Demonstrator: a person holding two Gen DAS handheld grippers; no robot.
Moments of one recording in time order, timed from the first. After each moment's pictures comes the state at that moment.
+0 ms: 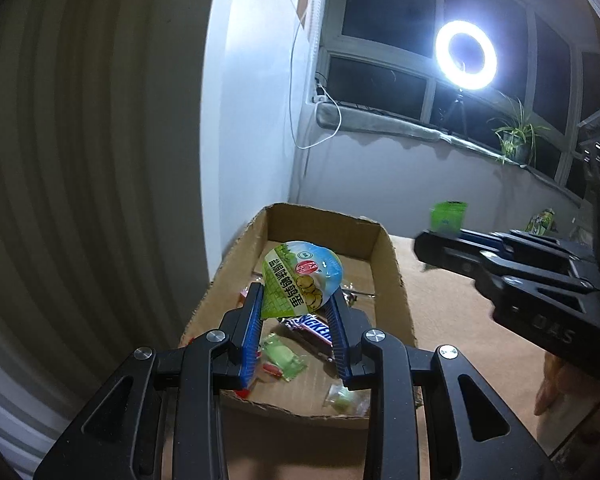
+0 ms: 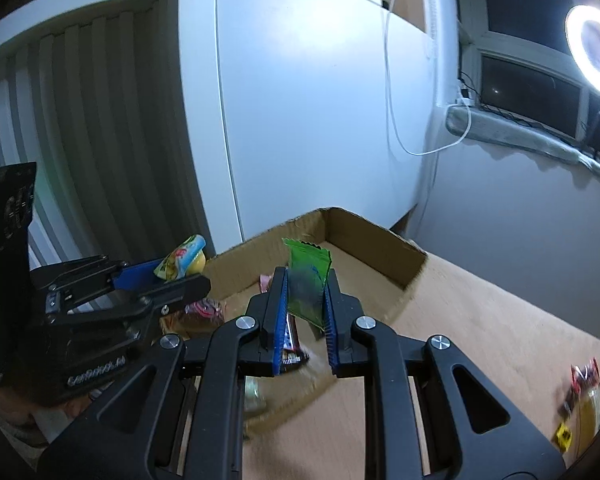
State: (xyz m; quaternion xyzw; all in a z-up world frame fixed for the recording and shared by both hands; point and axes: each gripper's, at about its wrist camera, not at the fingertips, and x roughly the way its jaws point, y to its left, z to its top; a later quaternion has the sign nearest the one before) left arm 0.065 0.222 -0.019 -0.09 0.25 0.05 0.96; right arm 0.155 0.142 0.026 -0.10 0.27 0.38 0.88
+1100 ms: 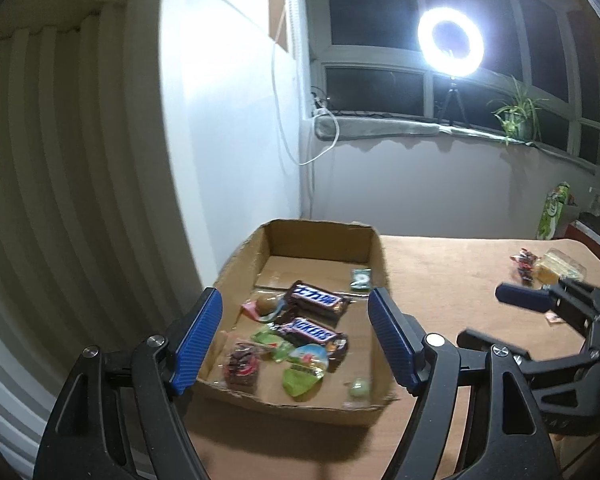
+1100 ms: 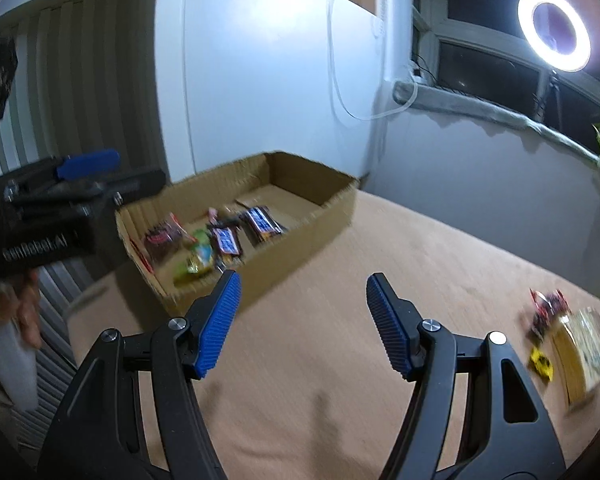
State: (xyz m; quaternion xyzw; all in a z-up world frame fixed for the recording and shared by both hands) left arm 0.050 0.166 -0.007 -0.01 0.23 0.09 0.97; right arm 0.104 0.043 -0.015 -0.10 0.28 0.30 0.90
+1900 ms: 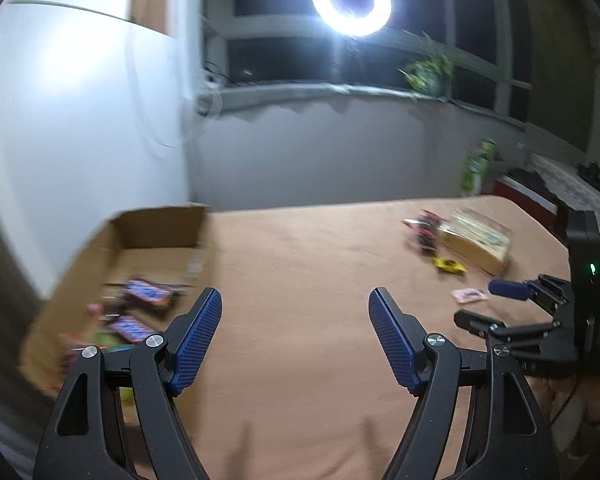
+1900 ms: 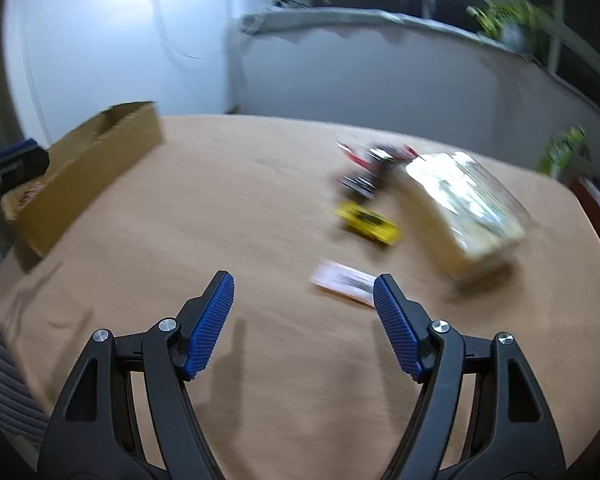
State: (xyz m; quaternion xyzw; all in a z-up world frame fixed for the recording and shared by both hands) left arm 0.096 0.050 -0.024 0.01 0.30 -0.07 0.95; right arm 0.138 -0.144 -0.063 -0.04 0.40 0.13 0.90
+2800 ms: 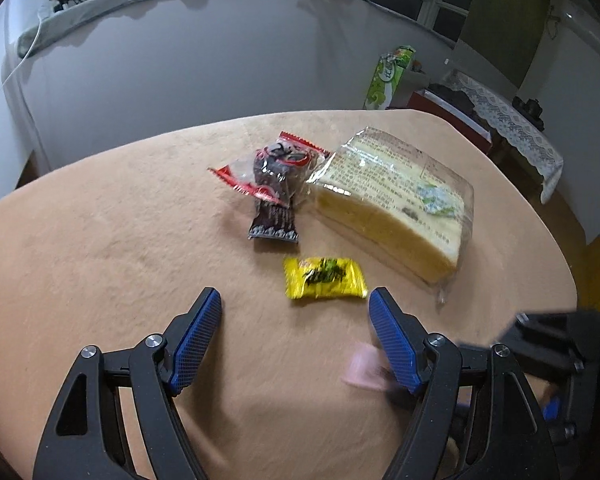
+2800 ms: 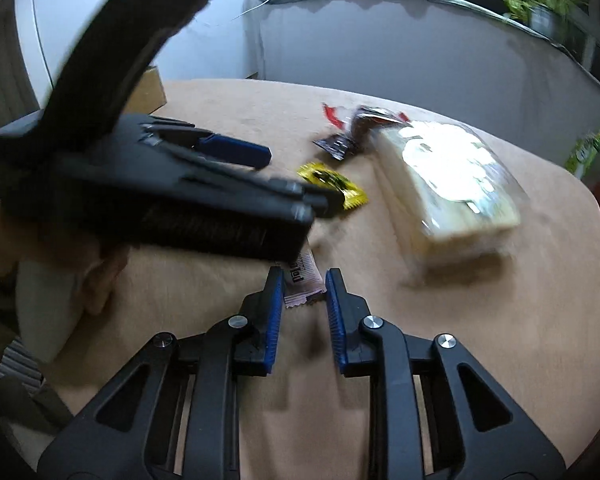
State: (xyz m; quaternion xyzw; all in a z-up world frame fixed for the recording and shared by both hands) left arm 0.214 -0.098 -0.085 0.02 0.44 -0.24 0.87; right arm 0.138 -0.185 -0.072 -0.06 0.43 0.19 0.88
